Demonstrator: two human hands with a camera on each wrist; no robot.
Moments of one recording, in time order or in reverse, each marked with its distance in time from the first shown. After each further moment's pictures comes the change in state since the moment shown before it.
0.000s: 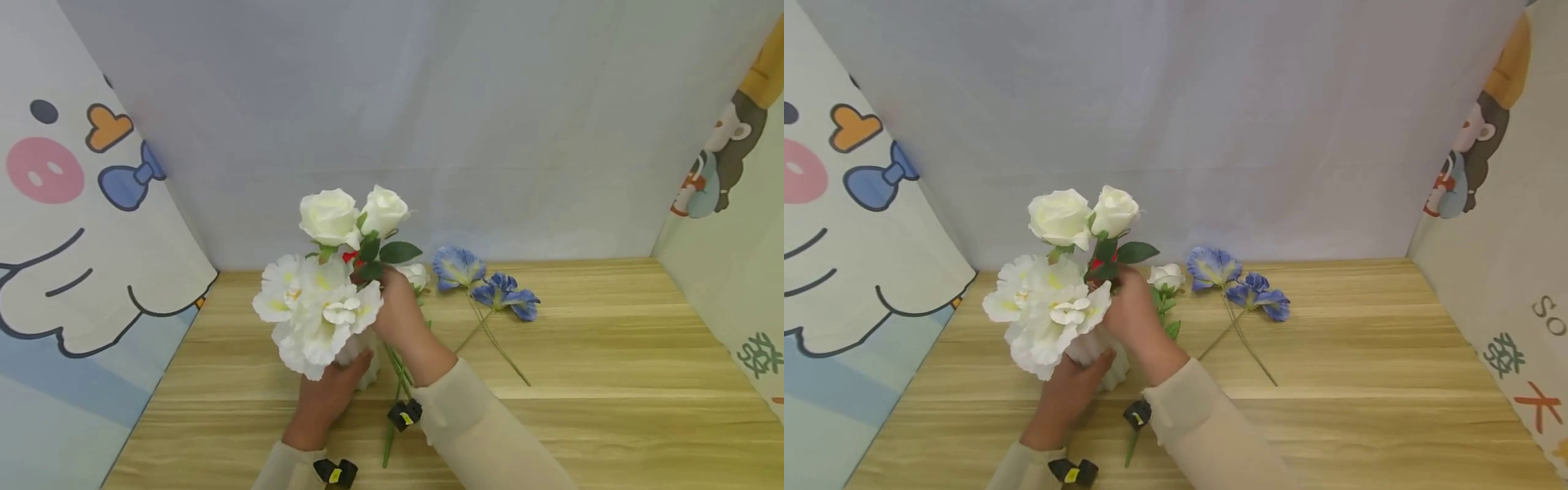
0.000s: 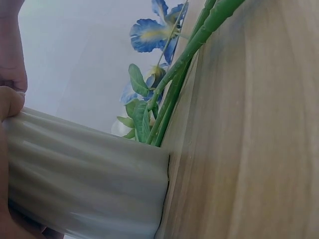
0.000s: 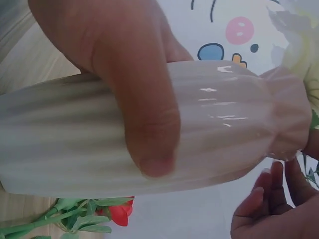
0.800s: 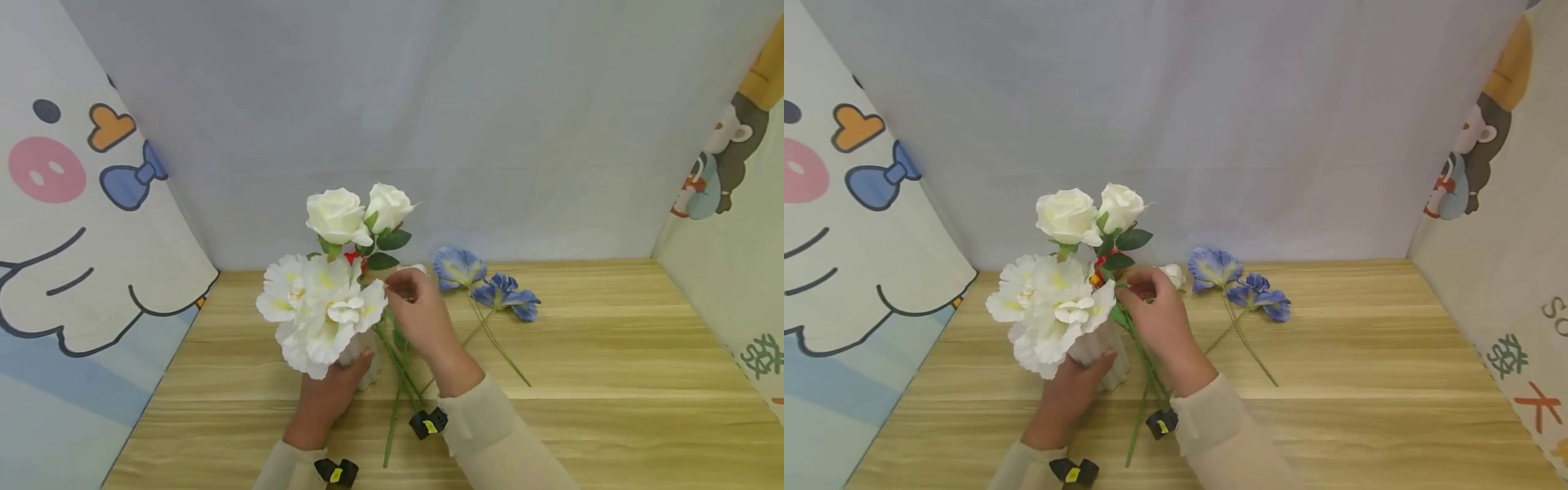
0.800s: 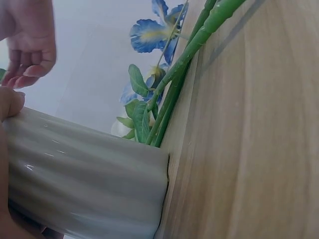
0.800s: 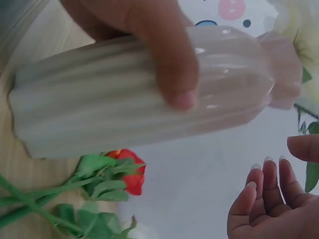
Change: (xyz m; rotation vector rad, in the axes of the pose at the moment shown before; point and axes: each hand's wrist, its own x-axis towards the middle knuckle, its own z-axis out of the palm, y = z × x) left_hand 0.001 0.003 -0.001 -0.065 -0.005 0.006; right_hand -0.024 0.018 -0.022 0.143 0.087 0.255
